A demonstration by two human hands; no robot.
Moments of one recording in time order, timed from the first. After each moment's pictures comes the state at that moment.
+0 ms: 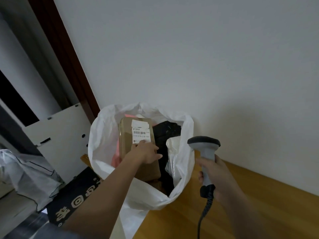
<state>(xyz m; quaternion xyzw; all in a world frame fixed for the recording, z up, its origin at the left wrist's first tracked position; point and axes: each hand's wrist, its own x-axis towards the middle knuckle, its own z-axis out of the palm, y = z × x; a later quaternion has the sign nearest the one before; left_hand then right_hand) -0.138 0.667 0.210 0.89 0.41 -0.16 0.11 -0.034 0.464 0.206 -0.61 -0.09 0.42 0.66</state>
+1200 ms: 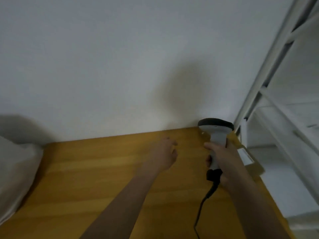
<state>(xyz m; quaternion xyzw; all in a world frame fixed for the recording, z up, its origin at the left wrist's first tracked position) 0.209 0.066 0.098 0.97 0.05 -0.05 0.24 0.207 -0.109 0.146 -0.63 0.19 0.14 0.74</state>
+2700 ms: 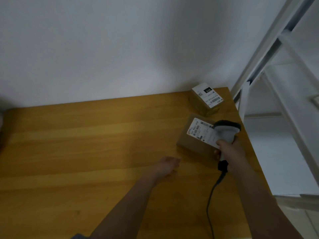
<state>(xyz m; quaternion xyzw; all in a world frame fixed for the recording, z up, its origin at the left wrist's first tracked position) 0.206 -0.017 -0.107 0.66 0.34 -0.31 0.60 0.284 -0.203 -0.034 -0.72 0.30 0.20 0.59</state>
